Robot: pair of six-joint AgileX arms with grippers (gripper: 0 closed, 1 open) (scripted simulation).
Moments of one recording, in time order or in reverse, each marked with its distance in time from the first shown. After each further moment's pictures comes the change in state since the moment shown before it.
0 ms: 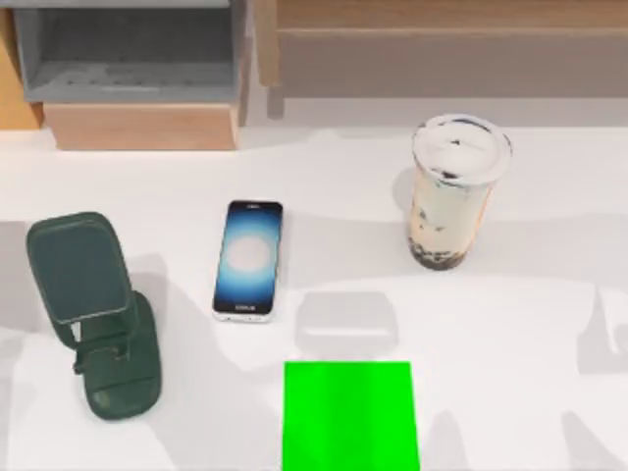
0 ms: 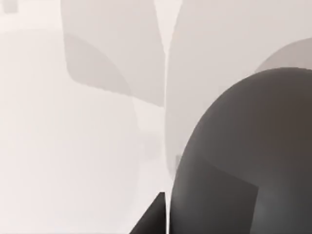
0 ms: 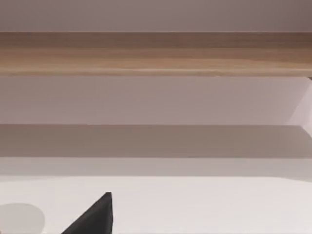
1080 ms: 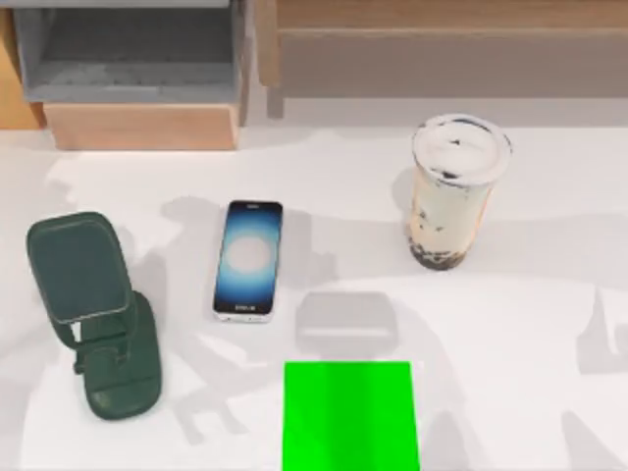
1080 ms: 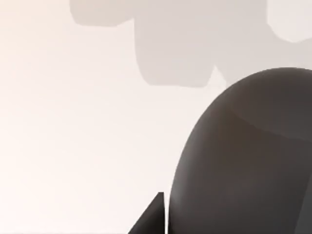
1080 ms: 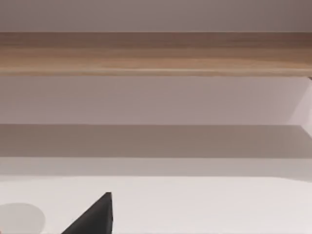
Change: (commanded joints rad) left arm -0.162 -0.169 0.180 -0.152 0.029 0.276; right arm 0.000 0.000 0.000 0.000 0.000 0.000
